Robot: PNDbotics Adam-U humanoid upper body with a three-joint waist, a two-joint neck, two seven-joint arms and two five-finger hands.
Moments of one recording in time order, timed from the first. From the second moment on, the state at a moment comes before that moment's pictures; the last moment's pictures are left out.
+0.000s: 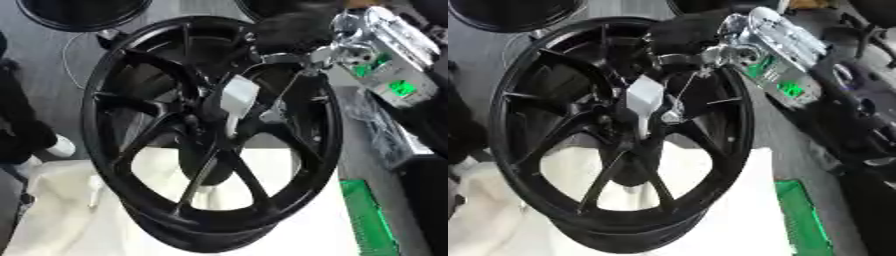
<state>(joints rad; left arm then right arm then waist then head) -0.10 0.46 0.21 -1.88 0.20 0.13 0.22 -0.73 -0.77 0.43 -1.86 0.66 -0.18 0.75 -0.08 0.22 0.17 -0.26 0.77</state>
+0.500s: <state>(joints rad) -0.09 0.45 0.21 -1.88 0.20 0.13 0.22 -0.72 -0.78 0.43 -1.86 0.67 -0.18 0.74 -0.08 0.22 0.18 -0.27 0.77</state>
